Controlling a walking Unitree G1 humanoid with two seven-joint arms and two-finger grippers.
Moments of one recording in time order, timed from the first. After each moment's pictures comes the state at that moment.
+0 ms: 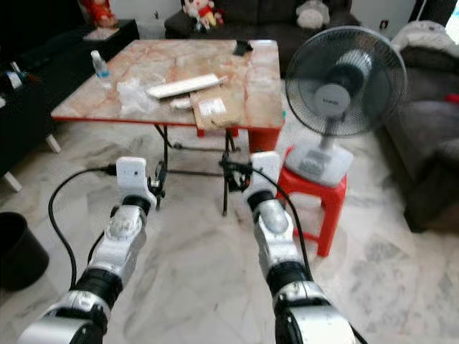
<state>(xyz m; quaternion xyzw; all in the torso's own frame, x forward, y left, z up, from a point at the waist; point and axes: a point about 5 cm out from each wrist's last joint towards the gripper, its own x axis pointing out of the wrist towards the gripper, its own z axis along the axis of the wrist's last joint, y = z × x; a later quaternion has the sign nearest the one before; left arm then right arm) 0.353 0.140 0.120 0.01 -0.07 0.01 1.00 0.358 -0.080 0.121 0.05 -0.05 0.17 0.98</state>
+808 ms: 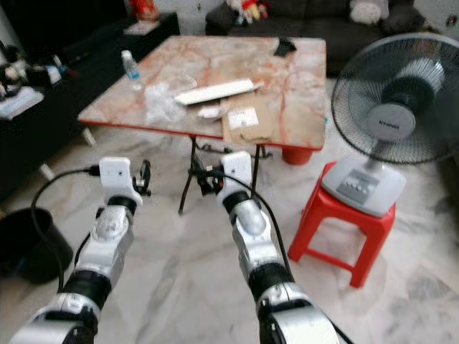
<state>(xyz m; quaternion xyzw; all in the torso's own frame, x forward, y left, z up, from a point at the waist) 0.351 0.134 0.122 0.00 -0.08 0.00 1.00 0.353 -0.070 0.120 0.04 -0.07 0.20 0.98</state>
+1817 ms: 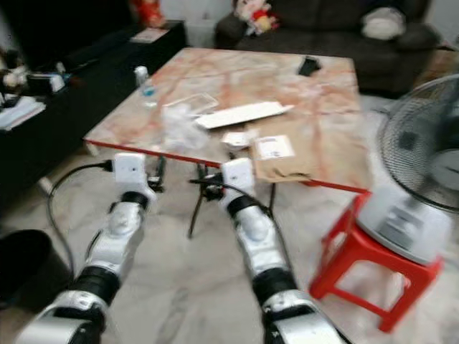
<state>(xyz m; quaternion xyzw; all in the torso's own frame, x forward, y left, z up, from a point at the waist) 0.356 0.147 0.131 0.01 -0.09 0.01 1.00 0.344 -0.050 0.116 0.01 -0.07 0.23 0.97</state>
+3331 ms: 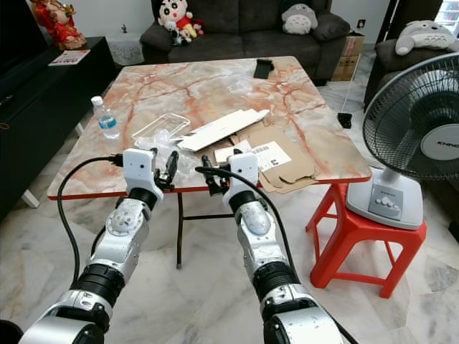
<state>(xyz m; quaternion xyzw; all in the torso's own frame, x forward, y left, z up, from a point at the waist) 0.354 0.113 0.141 0.00 -0.11 -0.08 0.99 0.355 -0.071 0.120 0.03 -0.06 0.18 0.98</state>
